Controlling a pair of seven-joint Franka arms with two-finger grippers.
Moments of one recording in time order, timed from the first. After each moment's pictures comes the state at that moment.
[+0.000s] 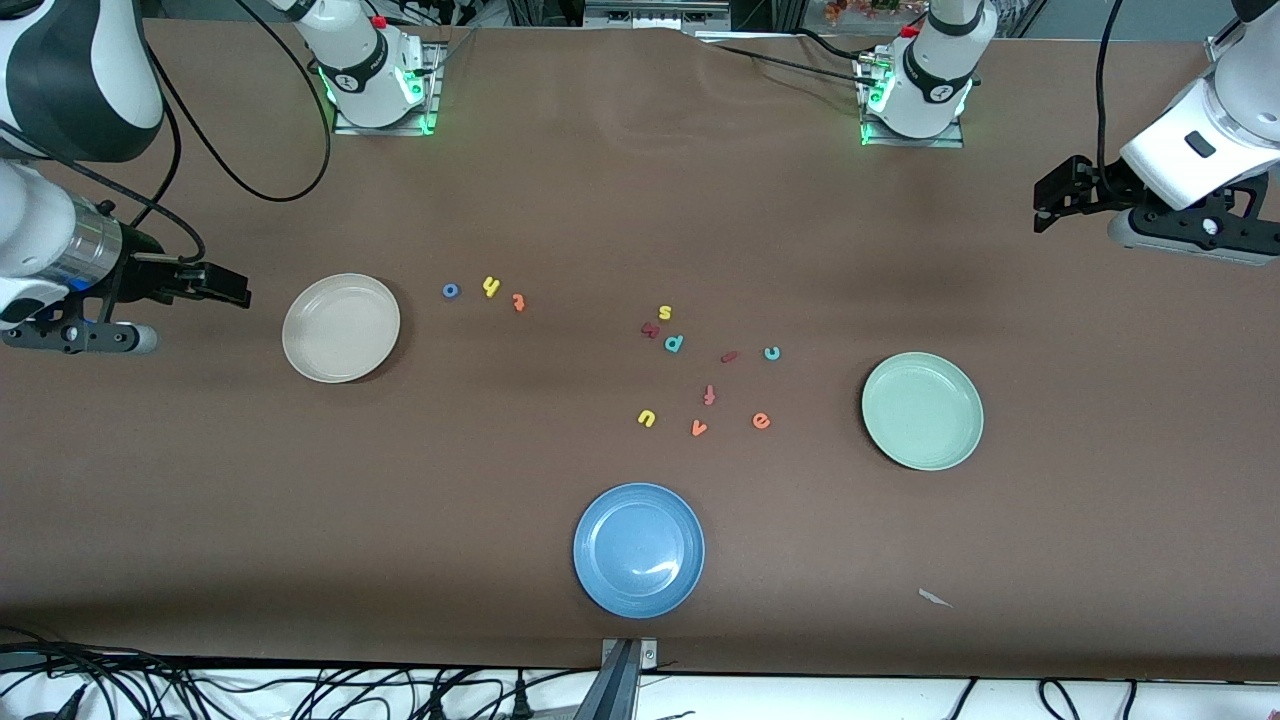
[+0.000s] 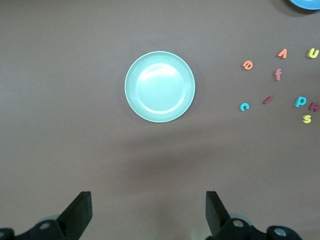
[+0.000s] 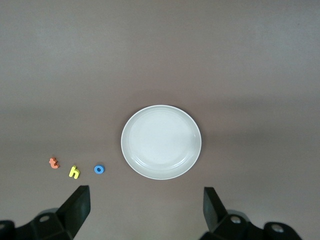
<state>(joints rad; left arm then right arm) 0.05 -0.03 -0.15 -1.64 0.01 1.53 0.08 0.02 0.16 0.02 -1.63 0.00 1.66 0.08</state>
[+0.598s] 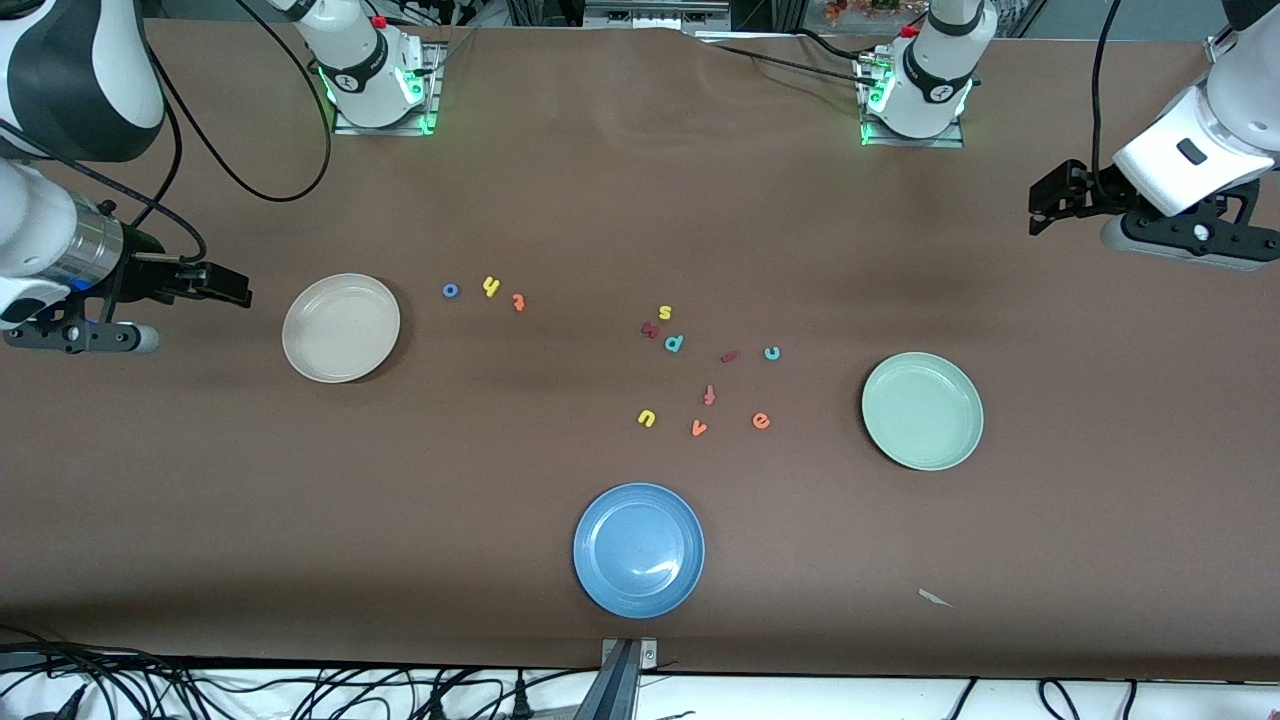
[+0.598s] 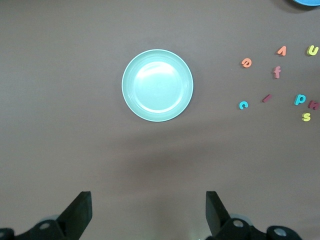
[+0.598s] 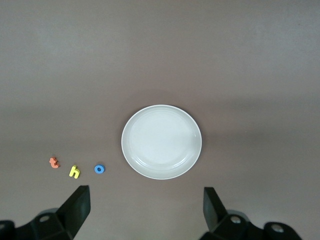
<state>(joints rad) 0.04 -0.02 -0.16 -1.64 0.01 1.53 0.08 0.02 0.16 0.02 -1.63 0.00 1.66 0.08</state>
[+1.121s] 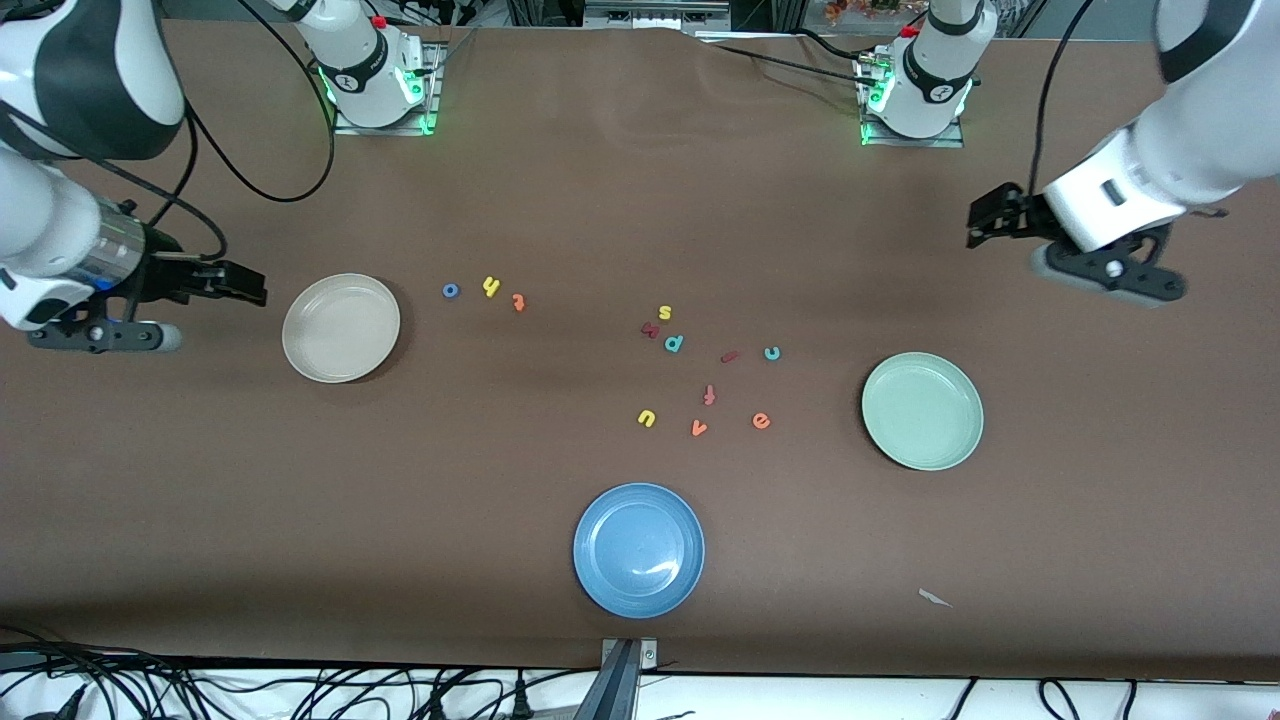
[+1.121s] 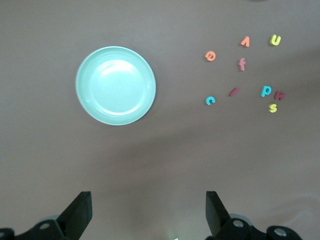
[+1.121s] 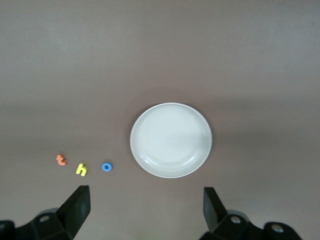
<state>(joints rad) -0.04 0.10 -0.16 -1.61 -0.08 1.54 0.08 0.08 0.17 0.03 -1.64 0.00 1.66 0.14</state>
